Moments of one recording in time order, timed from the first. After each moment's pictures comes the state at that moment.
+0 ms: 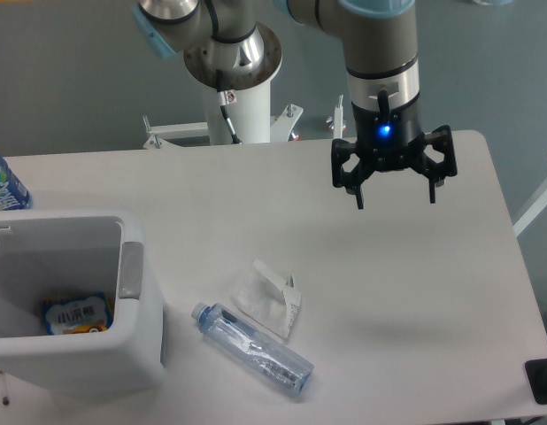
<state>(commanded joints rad) 2.56 -1.72 -1.50 -1.07 1.58 0.68</state>
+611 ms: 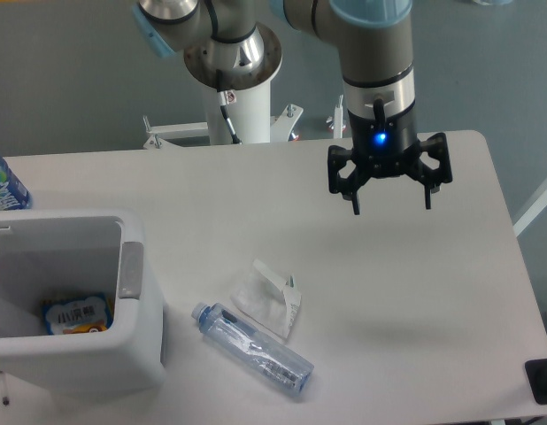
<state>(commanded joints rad) 2.55 -1.76 -1.52 -1.06 1.59 0.67</state>
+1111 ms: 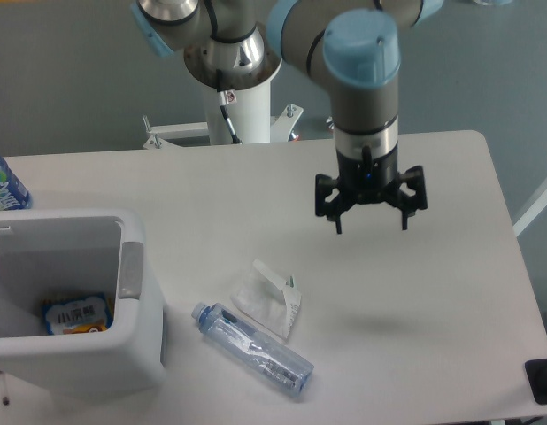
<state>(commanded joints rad) 2.48 -1.84 -1.61 -1.06 1.60 0.43</state>
